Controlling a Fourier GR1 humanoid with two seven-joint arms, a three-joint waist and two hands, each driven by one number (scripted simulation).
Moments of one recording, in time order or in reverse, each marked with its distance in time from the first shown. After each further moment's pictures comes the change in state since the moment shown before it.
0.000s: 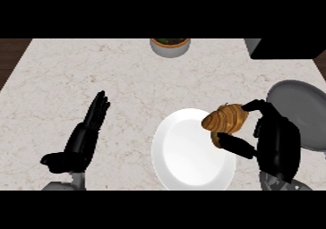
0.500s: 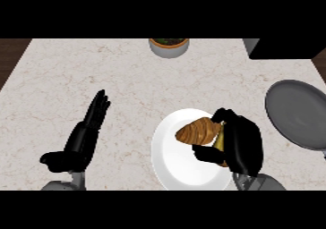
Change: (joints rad) left arm -0.006 0.008 -0.012 -0.014 0.010 0.014 0.018; right arm -0.087 0.005 0.189 0.155 0.011 0.122 0.001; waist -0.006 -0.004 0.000
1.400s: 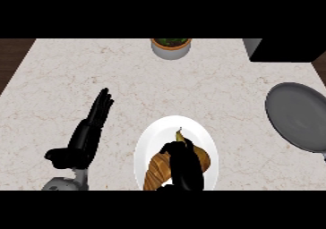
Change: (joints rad) left arm -0.028 0.009 -0.022 0.022 0.014 0.017 0.001; right arm 0.037 0.259 0.232 0.333 -0.244 -0.050 -0.106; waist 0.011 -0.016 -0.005
